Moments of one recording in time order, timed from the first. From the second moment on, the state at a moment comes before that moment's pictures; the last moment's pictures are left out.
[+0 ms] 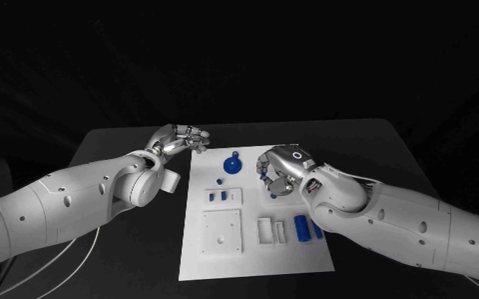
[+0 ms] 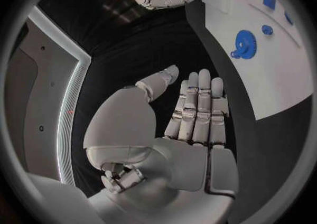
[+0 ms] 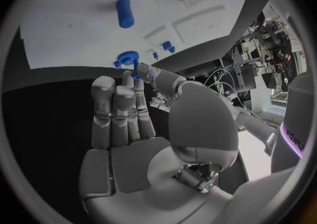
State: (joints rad) left arm 1.22 -0.77 -0.11 1.27 -0.22 -0.30 0.38; left_hand 1.15 -0.15 0.66 -0.23 0.05 0.88 0.17 0.28 0.53 1.20 0.12 0.08 0.19 0.96 0.08 0.68 0.29 0.05 0.71 -0.01 0.69 1.17; right arm 1.10 -0.66 -0.02 1.47 -1.84 -0.47 -0.23; right_hand 1.20 -0.25 0.92 -0.22 0.06 1.07 0.09 0.37 0.44 1.23 0.04 0.26 0.39 1.32 -0.09 1.12 0.87 0.20 1.31 -0.06 0.86 1.31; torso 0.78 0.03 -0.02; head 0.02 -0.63
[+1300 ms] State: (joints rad) left arm 1.22 -0.67 -0.11 1.17 -0.18 -0.32 0.38; left_hand 1.14 -0.15 0.65 -0.22 0.05 0.88 0.17 0.28 0.53 1.20 0.12 0.08 0.19 0.96 0.08 0.67 0.29 0.05 0.71 -0.01 0.69 1.17; right arm 0.96 -0.49 -0.08 1.40 -1.90 -0.42 -0.21; right_hand 1.20 -0.25 0.92 -0.22 0.06 1.07 0.09 0.37 0.44 1.23 0.04 0.26 0.39 1.33 -0.09 1.11 0.87 0.20 1.31 -0.06 0.86 1.31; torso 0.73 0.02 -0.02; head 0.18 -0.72
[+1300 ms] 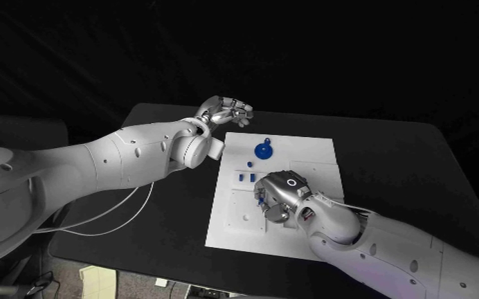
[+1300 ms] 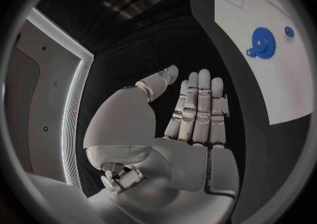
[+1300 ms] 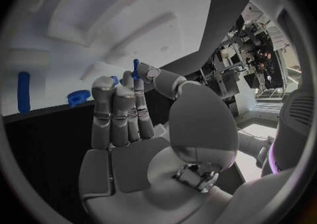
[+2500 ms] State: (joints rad) left arm 1.22 -0.67 -0.11 1.17 -0.18 -0.32 0.38; left_hand 1.14 -0.15 0.64 -0.22 0.05 0.87 0.17 0.28 0.53 1.20 0.12 0.08 0.18 0.96 0.08 0.66 0.30 0.05 0.71 -0.01 0.69 1.17; right arm 0.92 -0.45 -0.08 1.37 -2.00 -0.44 -0.22; right_hand 1.19 -0.25 0.92 -0.22 0.06 1.07 0.09 0.37 0.44 1.23 0.04 0.26 0.39 1.33 -0.09 1.11 0.87 0.20 1.31 -0.06 0.86 1.31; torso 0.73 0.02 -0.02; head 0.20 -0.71
